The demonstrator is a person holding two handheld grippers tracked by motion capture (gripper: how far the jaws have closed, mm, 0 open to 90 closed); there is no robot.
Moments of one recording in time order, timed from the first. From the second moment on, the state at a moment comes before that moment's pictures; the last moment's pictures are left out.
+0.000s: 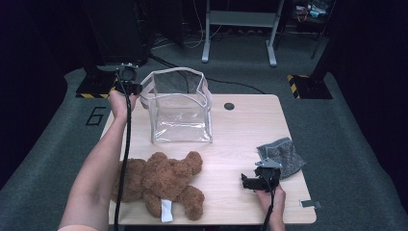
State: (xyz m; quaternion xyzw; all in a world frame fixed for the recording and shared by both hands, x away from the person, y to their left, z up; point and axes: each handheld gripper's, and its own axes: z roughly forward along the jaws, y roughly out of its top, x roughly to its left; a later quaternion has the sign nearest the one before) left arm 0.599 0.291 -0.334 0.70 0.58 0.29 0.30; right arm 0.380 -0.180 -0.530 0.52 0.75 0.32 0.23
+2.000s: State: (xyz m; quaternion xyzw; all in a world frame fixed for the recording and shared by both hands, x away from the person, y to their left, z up) left arm 0.570 0.322 -0.306 0.71 0.56 0.27 0.34; right arm 0.380 -0.179 -0.530 0.52 0.76 0.32 0.23
